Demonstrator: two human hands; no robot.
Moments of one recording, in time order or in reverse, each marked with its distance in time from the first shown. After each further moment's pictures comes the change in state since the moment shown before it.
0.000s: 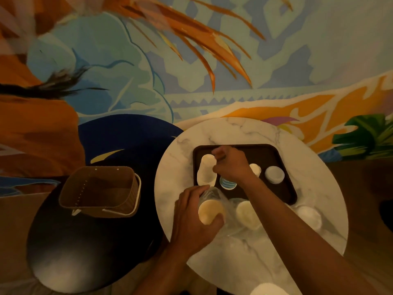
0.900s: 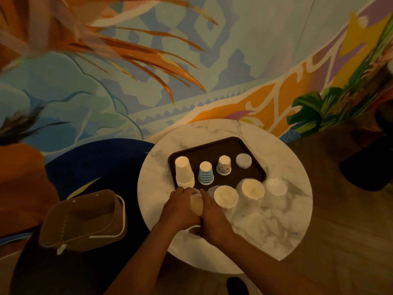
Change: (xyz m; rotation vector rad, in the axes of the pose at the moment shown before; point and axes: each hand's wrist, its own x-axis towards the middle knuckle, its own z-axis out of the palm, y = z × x) left_hand 0.034 0.013 -0.003 0.464 -0.516 0.071; right_hand -0.144 0.070 0.106 0.064 0.095 -0.097
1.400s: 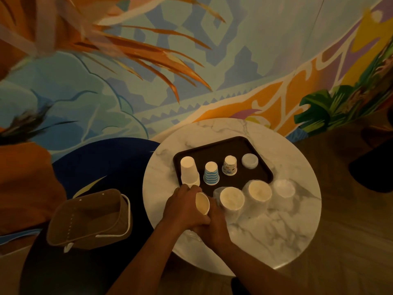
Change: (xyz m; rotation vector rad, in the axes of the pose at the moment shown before) left_hand 0.000 0.000 -0.016 0.080 0.002 0.003; right_hand -0.002 -0.001 0.032 0.322 0.306 -0.016
